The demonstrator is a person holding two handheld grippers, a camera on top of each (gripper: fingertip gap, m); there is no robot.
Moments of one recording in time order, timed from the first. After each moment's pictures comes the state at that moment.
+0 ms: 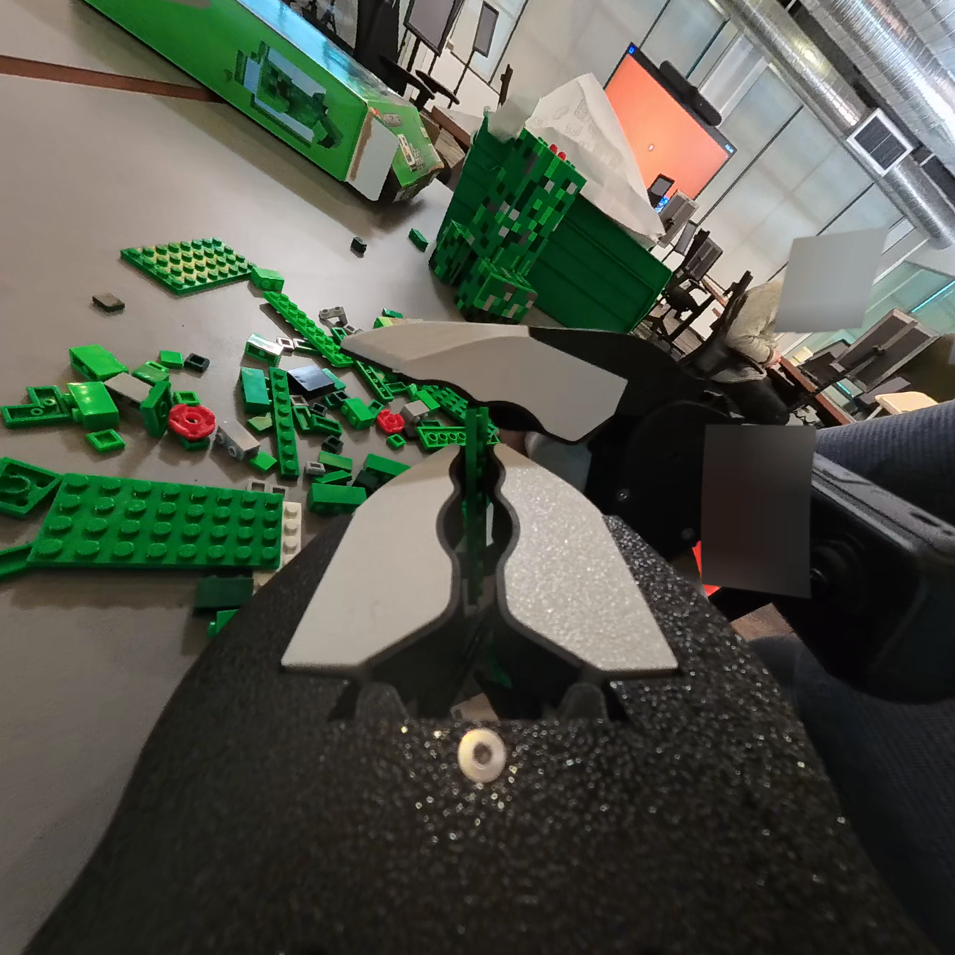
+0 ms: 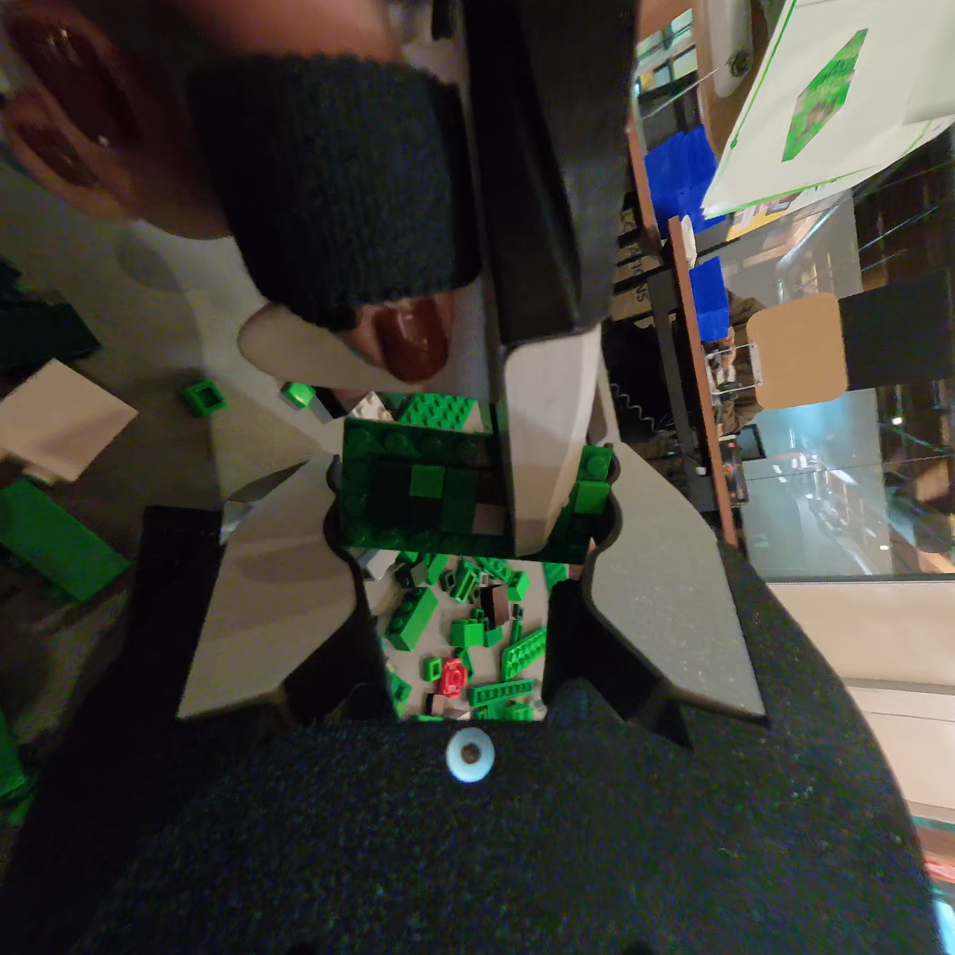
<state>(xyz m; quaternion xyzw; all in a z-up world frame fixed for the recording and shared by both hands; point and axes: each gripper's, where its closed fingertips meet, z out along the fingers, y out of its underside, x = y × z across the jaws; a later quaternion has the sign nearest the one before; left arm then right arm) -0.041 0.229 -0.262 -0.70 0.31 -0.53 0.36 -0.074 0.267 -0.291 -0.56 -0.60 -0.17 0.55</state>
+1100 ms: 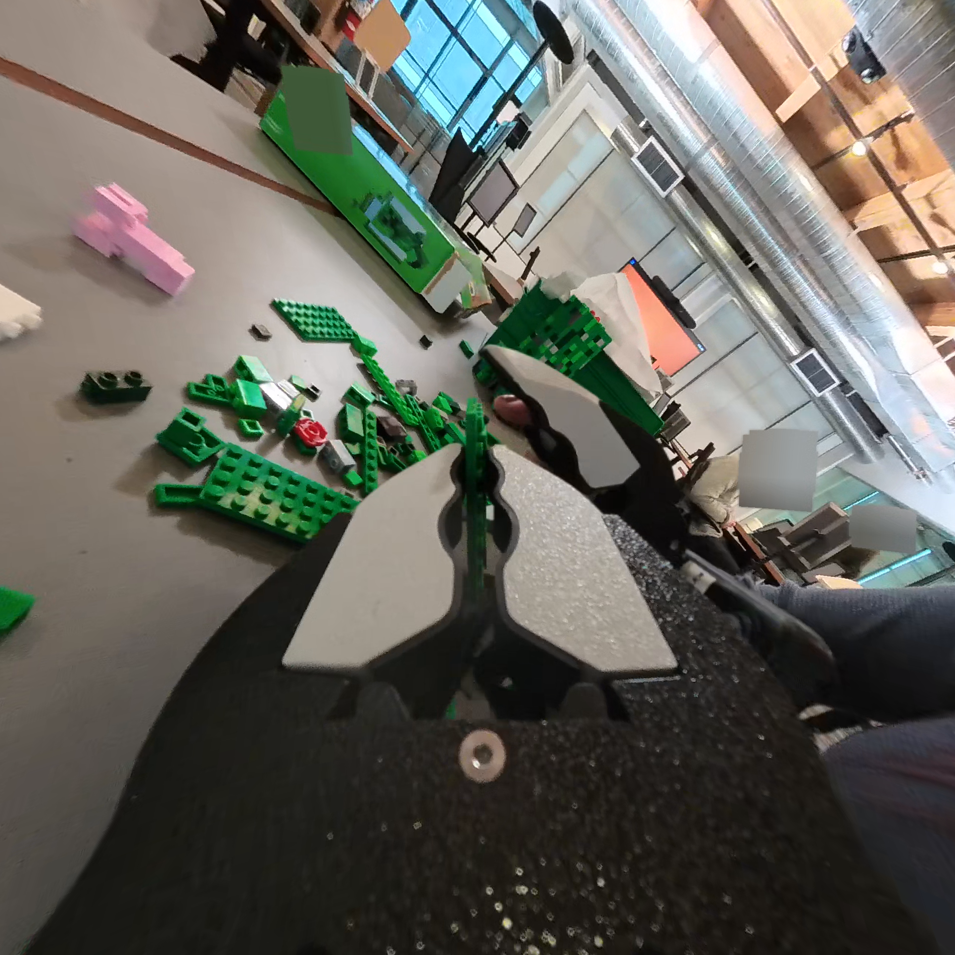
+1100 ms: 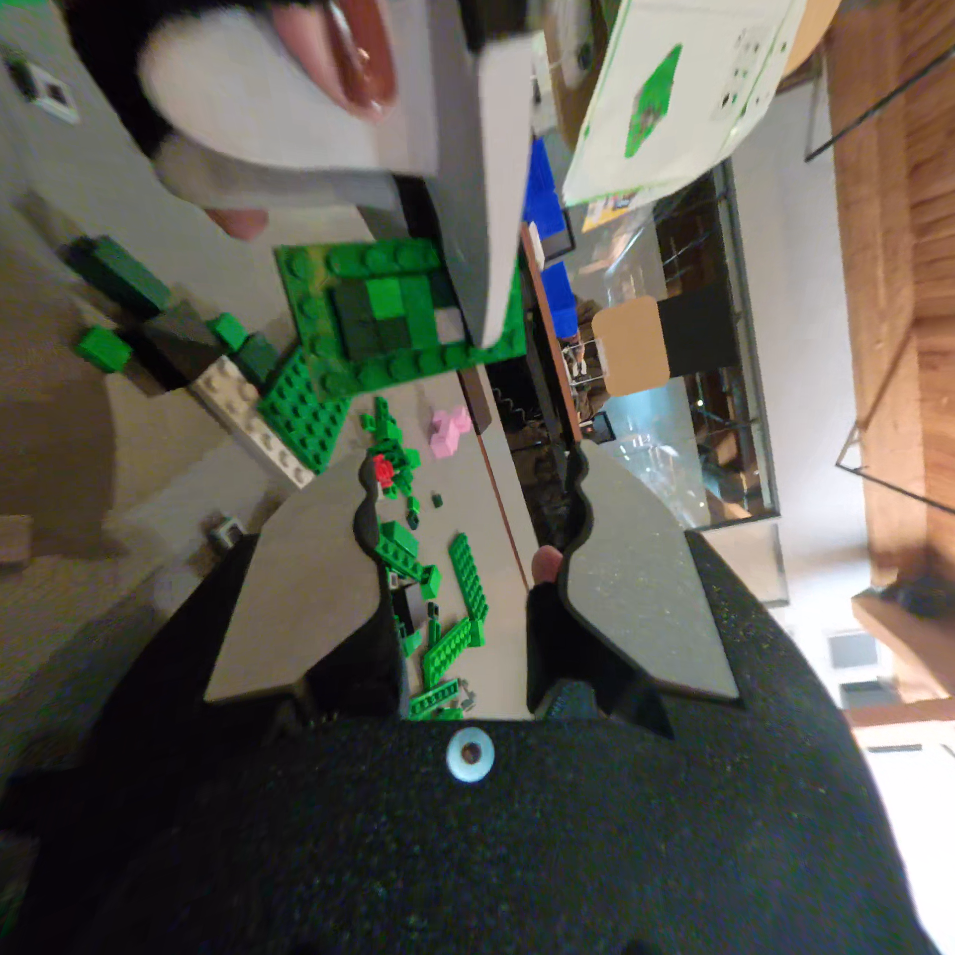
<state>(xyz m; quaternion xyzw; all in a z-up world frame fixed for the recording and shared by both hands) -0.078 0.268 -0.256 -0.69 0.15 -0.58 0.39 -0.054 0.299 -0.270 -0.50 -0.53 -0.27 0.62</state>
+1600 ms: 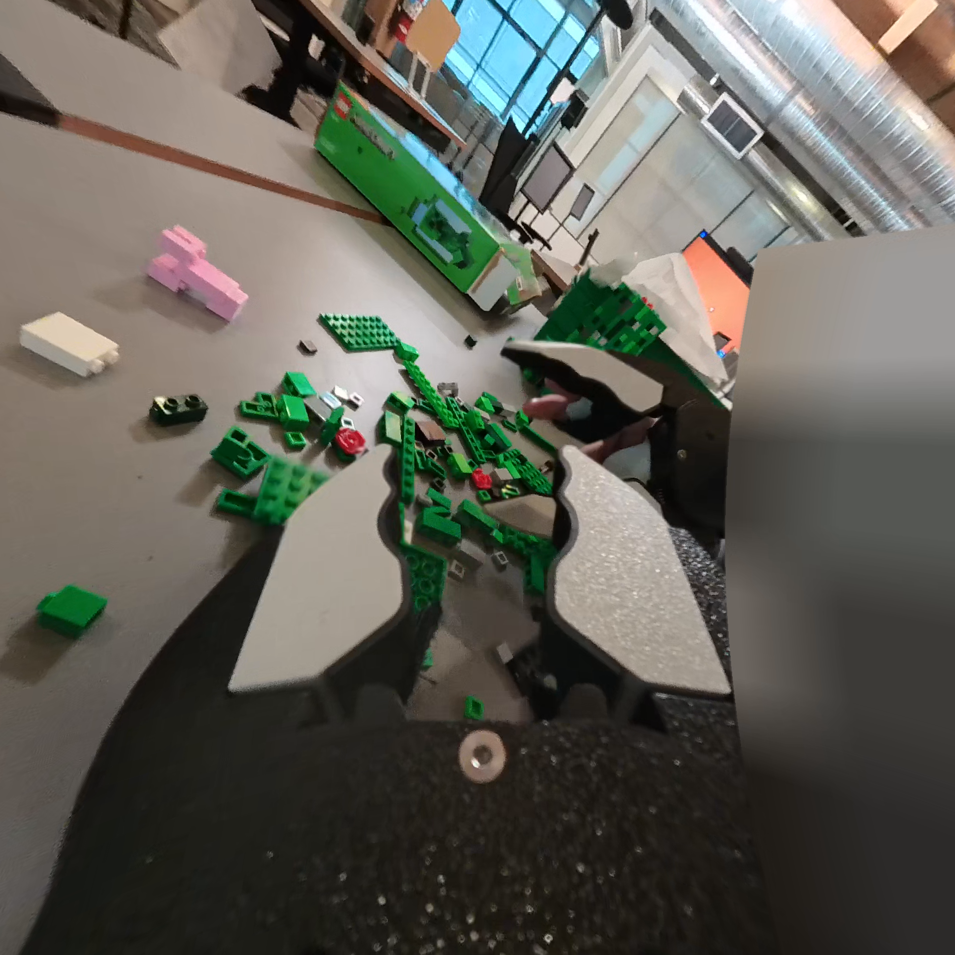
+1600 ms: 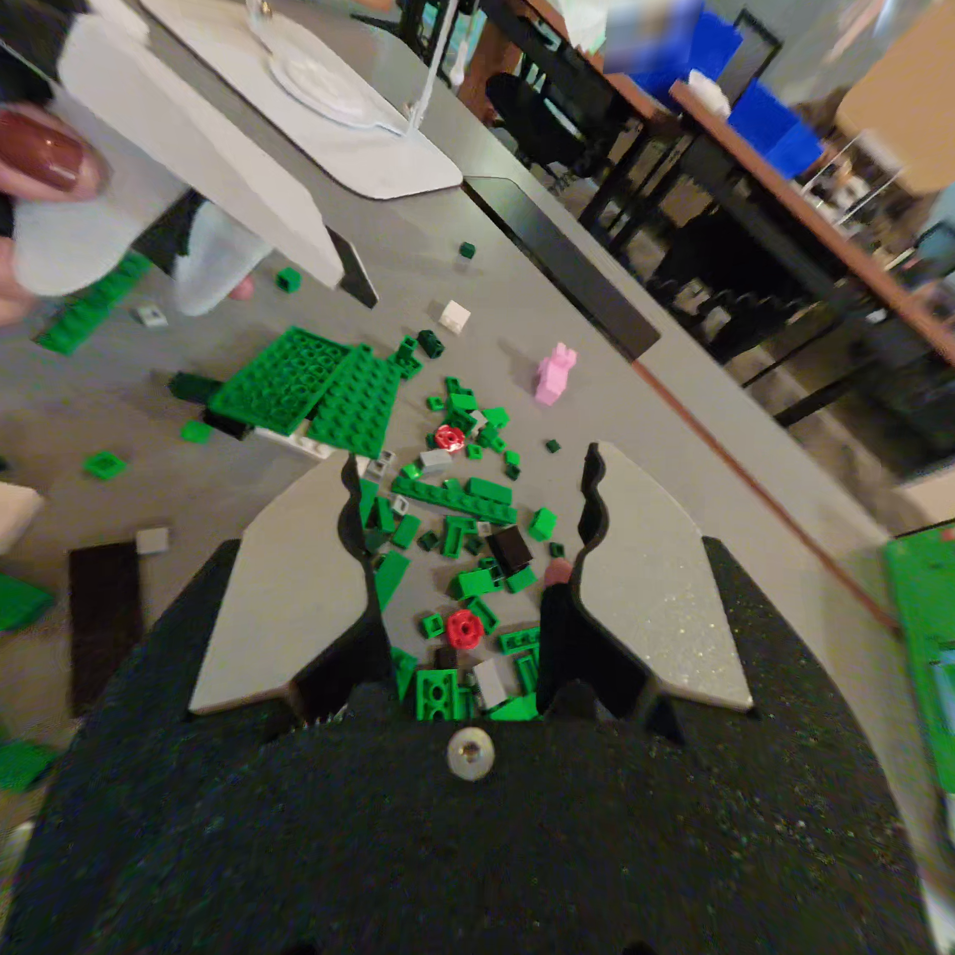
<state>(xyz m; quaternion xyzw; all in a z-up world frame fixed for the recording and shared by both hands) -0.080 0.275 -0.259 -0.72 0.16 -0.52 0.42 -0.028 0.292 -0.275 -0.70 -0.43 0.02 0.57</state>
